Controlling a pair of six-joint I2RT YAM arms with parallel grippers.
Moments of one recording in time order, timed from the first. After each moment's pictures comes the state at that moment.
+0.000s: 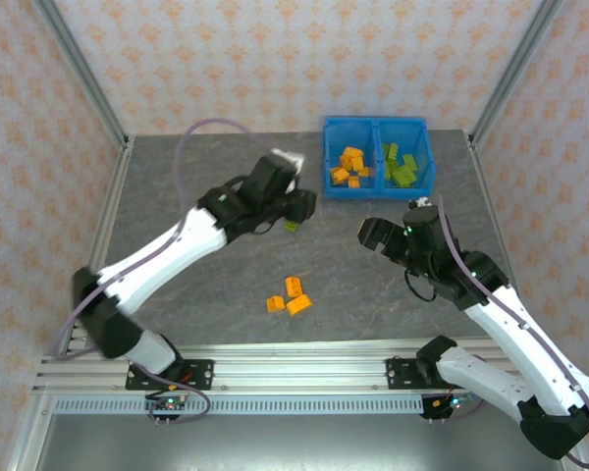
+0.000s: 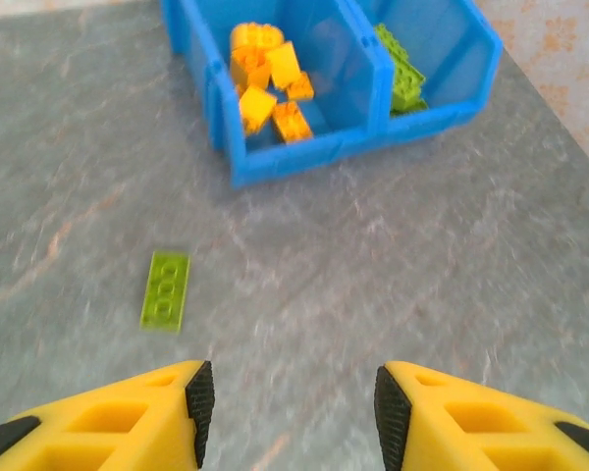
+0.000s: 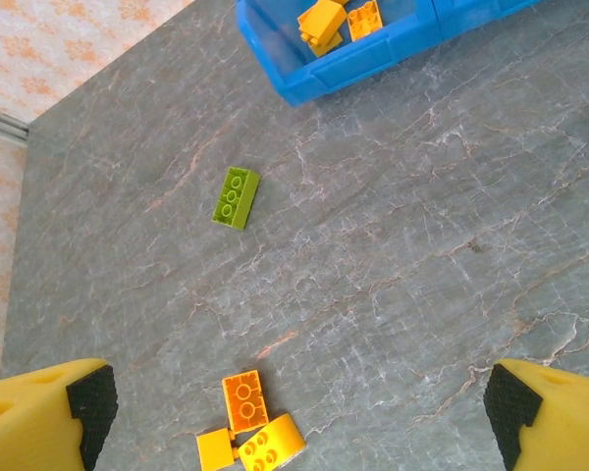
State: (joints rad) left arm -0.73 1.48 1.45 -0.68 -0.13 -0.43; right arm 0.57 0.85 1.00 -0.86 0.12 0.83
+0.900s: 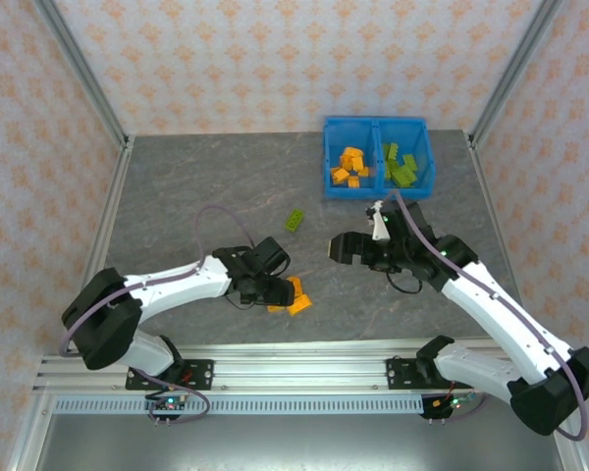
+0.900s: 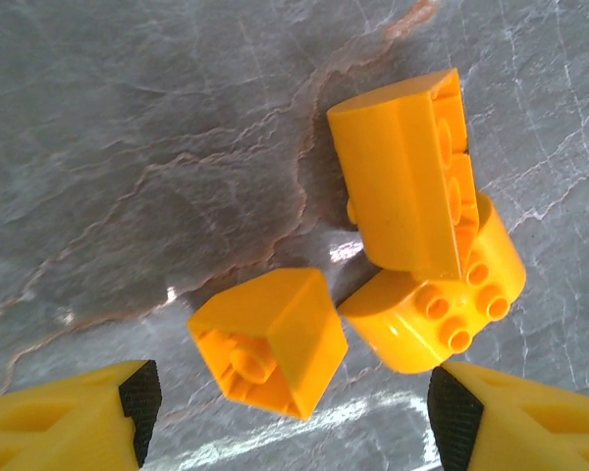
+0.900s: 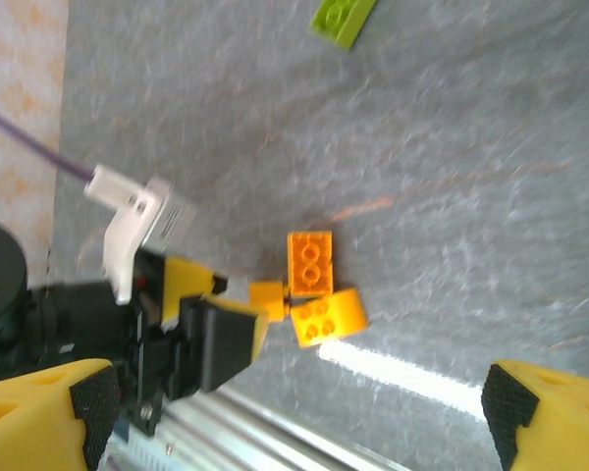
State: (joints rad) left arm -0.80 1.47 0.84 -0.64 0.11 -0.78; right arm 0.57 1.04 0.98 -0.82 -0.34 0.64
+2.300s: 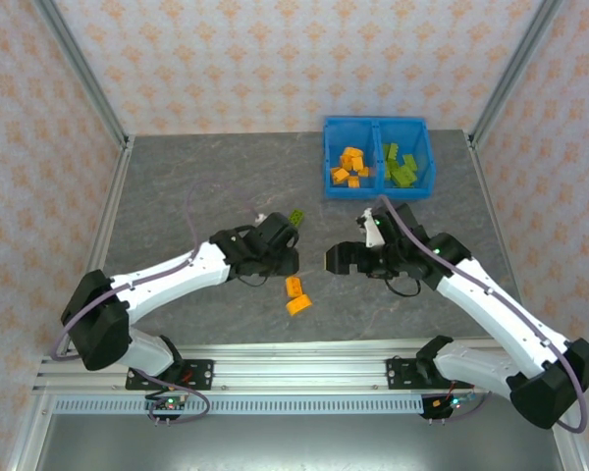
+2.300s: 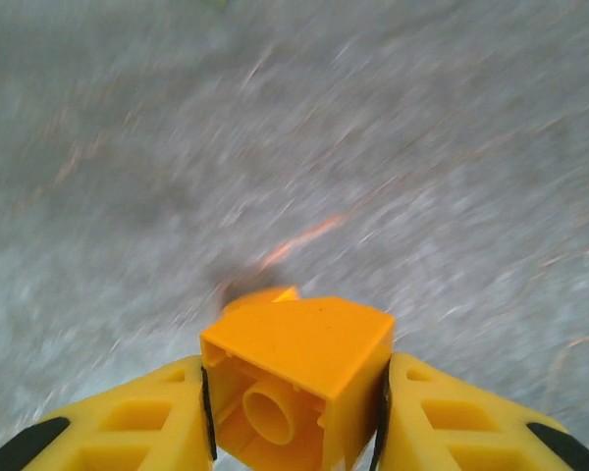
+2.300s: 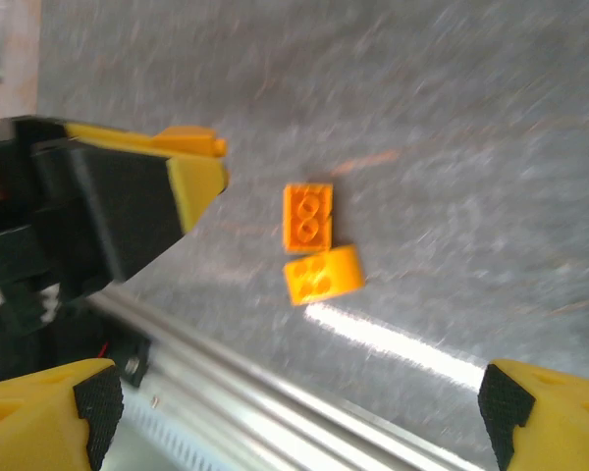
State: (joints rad) left arm -0.80 1.48 1.13 -0.67 -0.09 -0.79; right arm 0.61 1.03 1.00 -0.87 -0.28 0.63
